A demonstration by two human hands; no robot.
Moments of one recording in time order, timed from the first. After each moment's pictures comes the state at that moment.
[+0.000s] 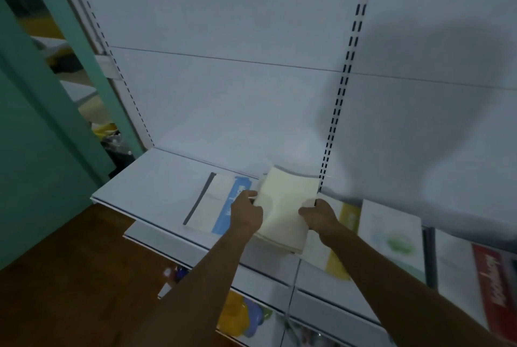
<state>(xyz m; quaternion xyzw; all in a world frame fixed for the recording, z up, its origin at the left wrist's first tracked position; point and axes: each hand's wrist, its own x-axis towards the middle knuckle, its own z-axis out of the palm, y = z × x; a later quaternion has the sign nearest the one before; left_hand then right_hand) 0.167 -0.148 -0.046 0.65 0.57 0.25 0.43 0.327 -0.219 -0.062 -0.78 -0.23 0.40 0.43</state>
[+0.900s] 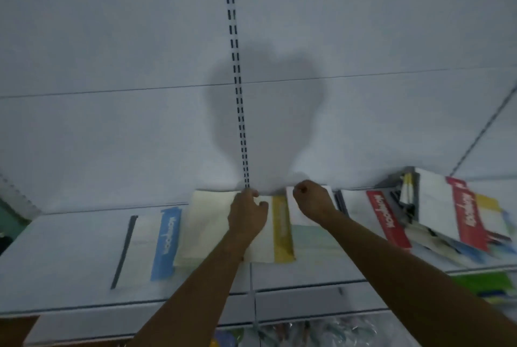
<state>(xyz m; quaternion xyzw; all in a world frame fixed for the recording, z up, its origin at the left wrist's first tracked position) 0.260 -0.211 -0.011 0.83 0.39 0.17 0.37 0.382 -0.321 -0.002 -0.89 -0.25 0.14 0.35</state>
